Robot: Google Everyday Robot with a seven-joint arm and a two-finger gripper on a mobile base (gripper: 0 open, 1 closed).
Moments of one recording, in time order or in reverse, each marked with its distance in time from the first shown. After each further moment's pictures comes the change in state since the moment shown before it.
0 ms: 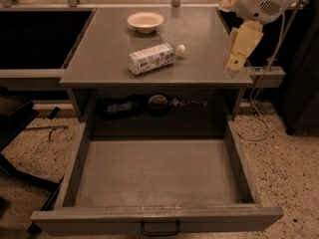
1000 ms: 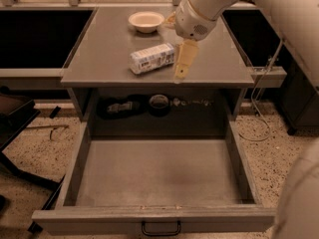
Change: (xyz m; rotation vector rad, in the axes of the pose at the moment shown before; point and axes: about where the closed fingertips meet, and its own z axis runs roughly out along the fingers) arm -0.084 -0.028 0.121 -0.112 -0.165 -0.194
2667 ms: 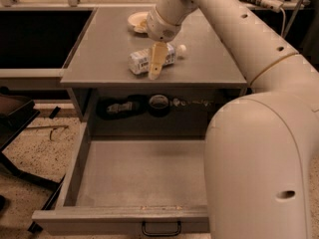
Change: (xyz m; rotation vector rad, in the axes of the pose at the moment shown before) arm -0.025 -0.064 0.087 -0.035 -0.051 -0.117
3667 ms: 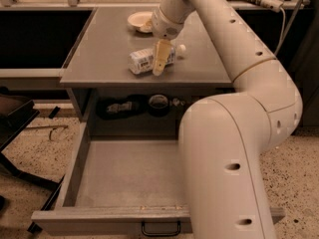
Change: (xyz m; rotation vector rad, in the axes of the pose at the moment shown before) arm 0.030 -0.025 0.012 -0.014 0.019 0.032
